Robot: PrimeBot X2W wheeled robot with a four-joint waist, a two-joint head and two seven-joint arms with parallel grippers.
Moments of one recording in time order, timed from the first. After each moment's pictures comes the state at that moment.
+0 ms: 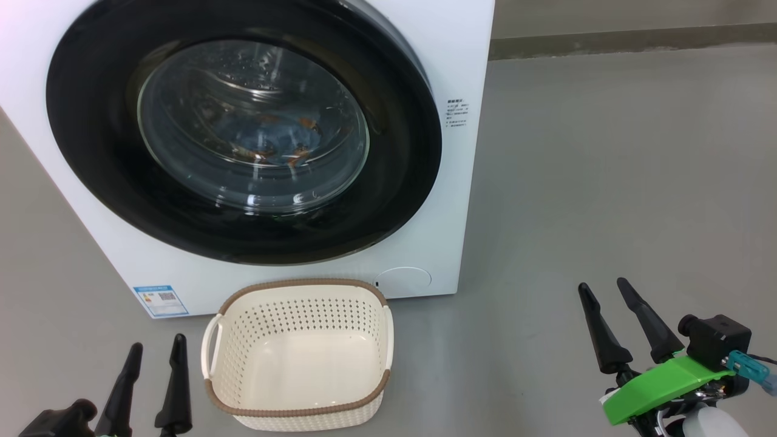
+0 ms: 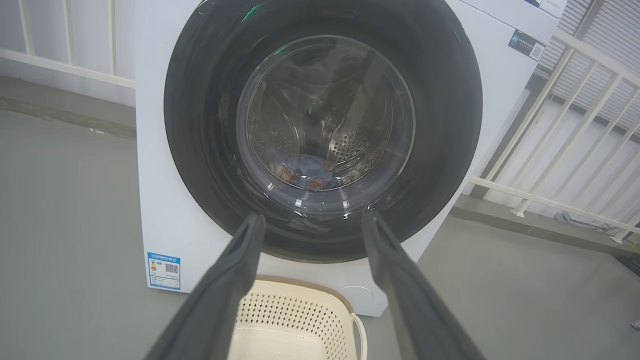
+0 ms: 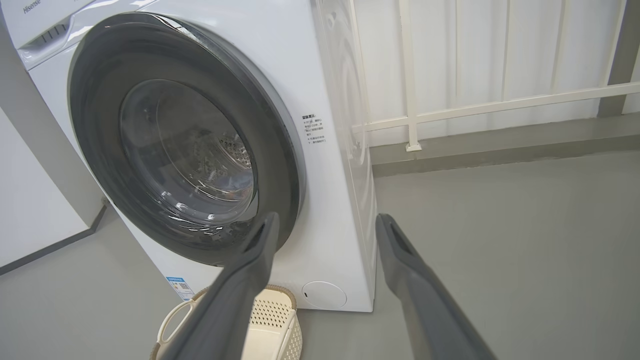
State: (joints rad) left arm 0.04 0.16 -0.06 0.11 -0.56 -0.13 -0.26; right arm -0.15 -0.23 0.14 0.31 0.48 0.13 -0.26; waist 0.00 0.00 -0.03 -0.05
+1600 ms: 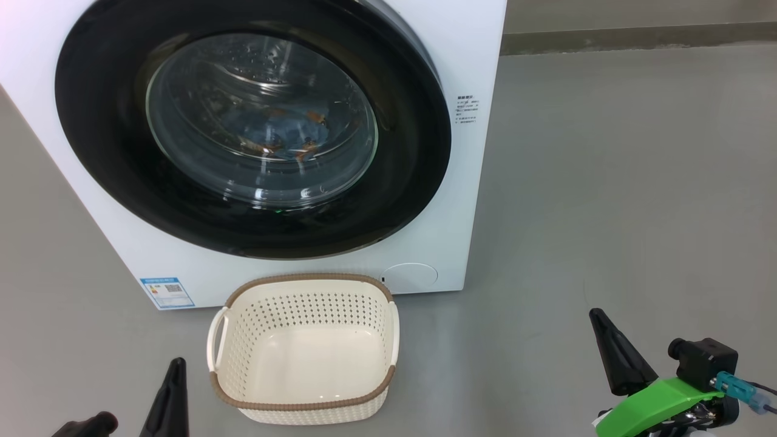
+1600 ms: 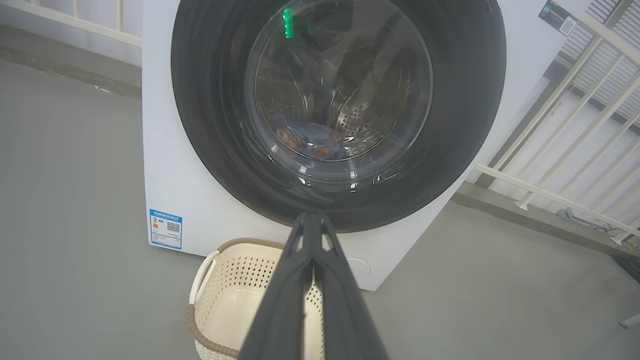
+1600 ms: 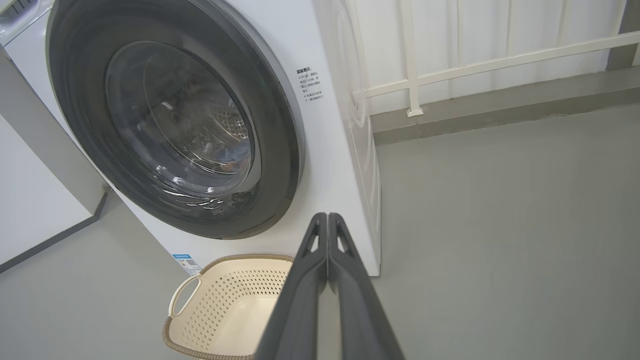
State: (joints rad) left arm 0.07 0.13 -0.10 0.14 -0.58 -0.11 -0.24; right arm -0.10 -0.19 0.12 0.34 0.47 0.13 -0.25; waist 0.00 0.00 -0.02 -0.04
